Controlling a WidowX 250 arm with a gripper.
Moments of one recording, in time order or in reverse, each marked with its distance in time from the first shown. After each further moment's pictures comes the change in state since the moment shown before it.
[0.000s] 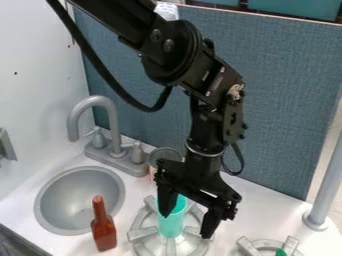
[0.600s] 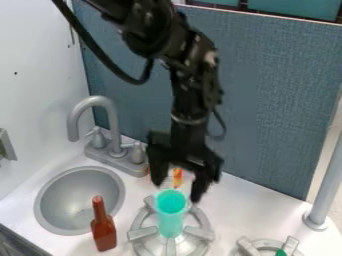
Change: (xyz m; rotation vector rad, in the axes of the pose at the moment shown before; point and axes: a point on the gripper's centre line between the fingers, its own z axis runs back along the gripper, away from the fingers) arm 0.037 0.046 0.015 -0.022 -0.062 0.057
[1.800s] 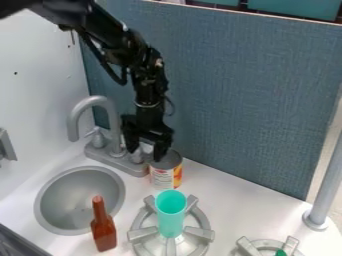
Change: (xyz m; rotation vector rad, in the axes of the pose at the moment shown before) arm 0.103 0.108 -0.079 -0.002 -0.020 0.028
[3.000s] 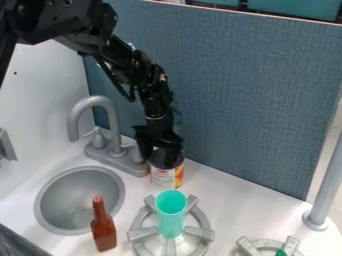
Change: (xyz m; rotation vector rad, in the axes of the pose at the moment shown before) arm 0.031 -0.018 -0.032 -0.113 -0.079 -0.048
